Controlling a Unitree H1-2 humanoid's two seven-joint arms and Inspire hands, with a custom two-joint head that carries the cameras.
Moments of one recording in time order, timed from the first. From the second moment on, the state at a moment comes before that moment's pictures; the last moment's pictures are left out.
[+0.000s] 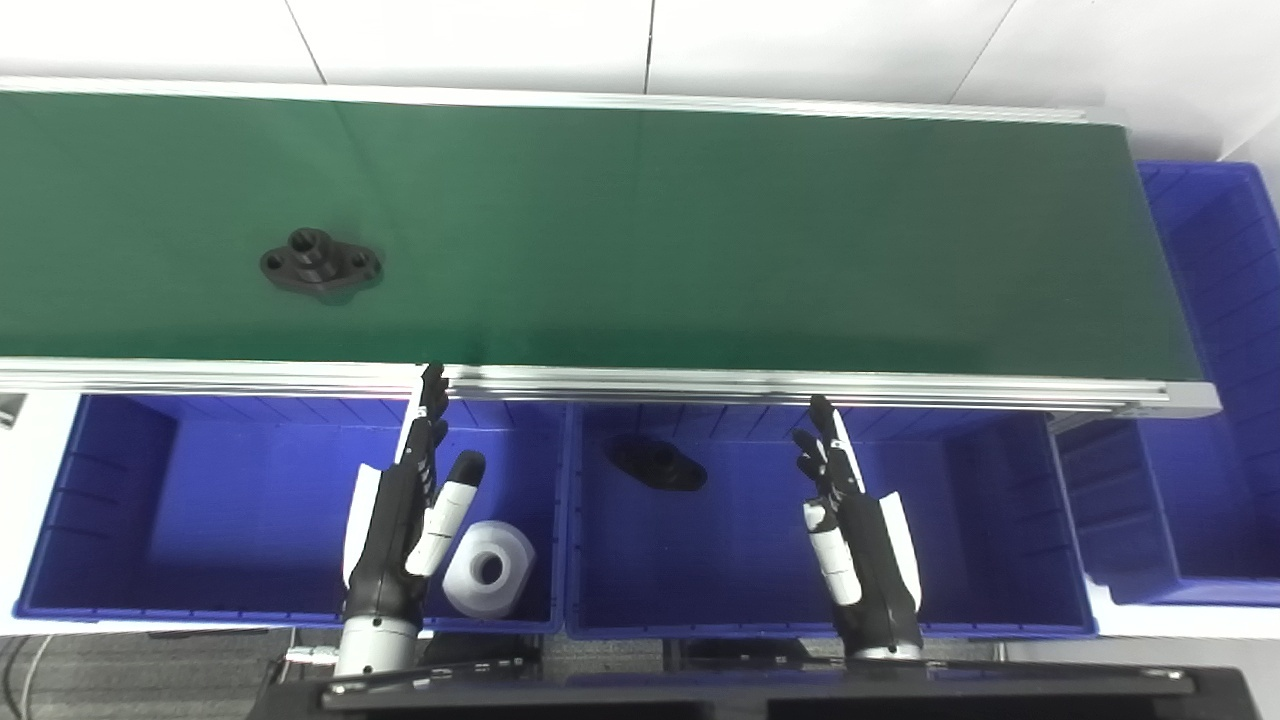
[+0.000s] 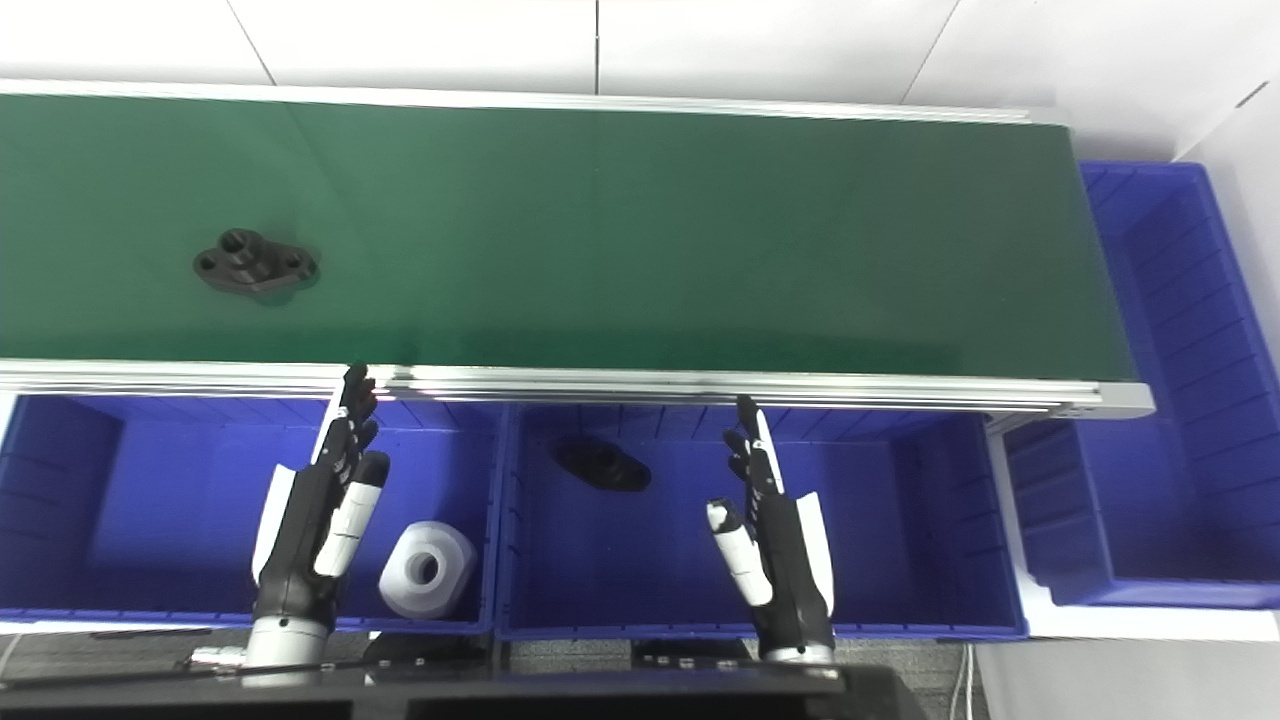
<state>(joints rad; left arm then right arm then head) 0.63 -0.01 -0.21 -0.23 0.21 -0.20 0.03 0.66 0.00 0.23 -0.17 -0.19 -0.21 -0.05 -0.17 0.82</state>
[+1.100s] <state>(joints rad) 0.56 -0.06 -0.23 0.03 0.23 -0.38 0.05 0.58 -0.05 0.17 0.07 -0.13 -0.38 -0.04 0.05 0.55</state>
